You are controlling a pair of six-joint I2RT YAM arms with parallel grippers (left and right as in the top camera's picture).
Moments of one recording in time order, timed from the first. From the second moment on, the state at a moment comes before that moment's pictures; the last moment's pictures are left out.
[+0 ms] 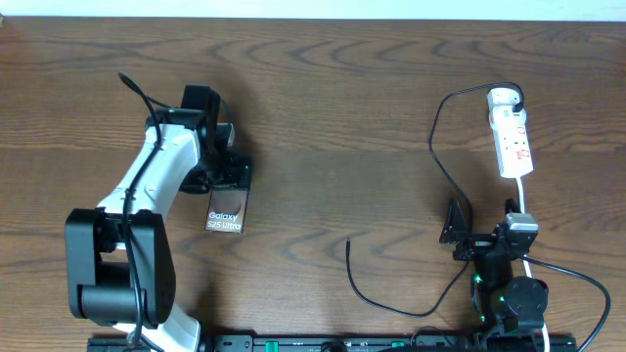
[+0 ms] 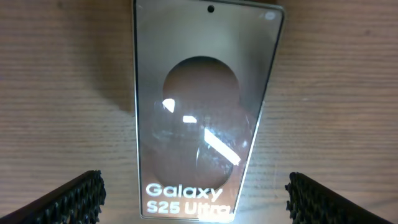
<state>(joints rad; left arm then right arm) -0.08 1.78 1.21 -0.97 0.10 -0.07 0.05 0.01 0.01 -0.07 0.03 0.16</state>
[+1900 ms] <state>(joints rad) -0.08 1.78 1.05 -0.74 0.10 -0.04 0.05 0.01 0.01 -0.07 0.03 0.16</state>
